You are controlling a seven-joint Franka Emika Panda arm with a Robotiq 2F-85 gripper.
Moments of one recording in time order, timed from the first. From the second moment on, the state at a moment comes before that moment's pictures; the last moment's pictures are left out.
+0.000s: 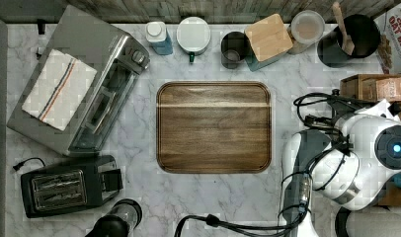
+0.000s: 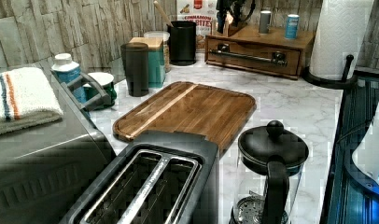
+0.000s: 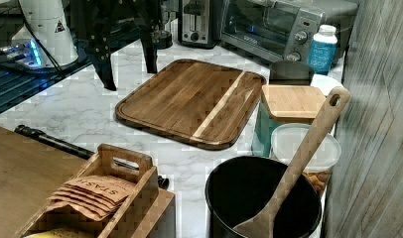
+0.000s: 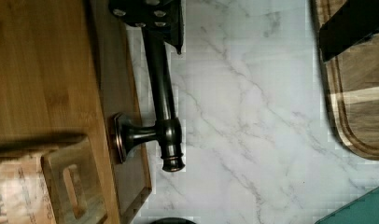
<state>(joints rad) -0.34 0.10 -0.19 -2.11 0.00 0.81 -1.17</state>
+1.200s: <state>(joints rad) -0.39 0.21 -0.22 -2.12 0.00 0.97 -1.29</state>
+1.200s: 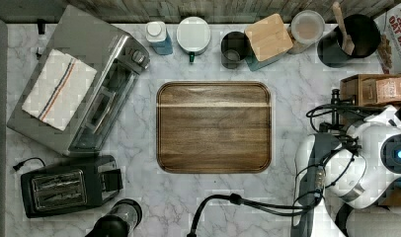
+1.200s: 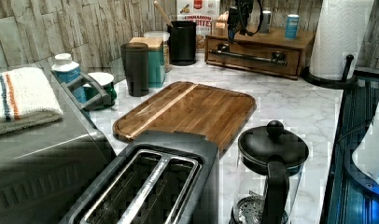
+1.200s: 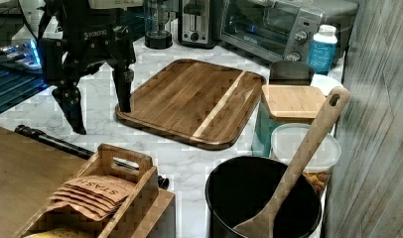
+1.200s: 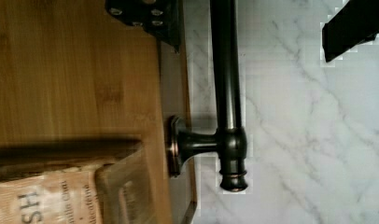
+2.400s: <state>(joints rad) -0.38 0.30 -0.25 -2.17 0.07 1.11 -1.32</state>
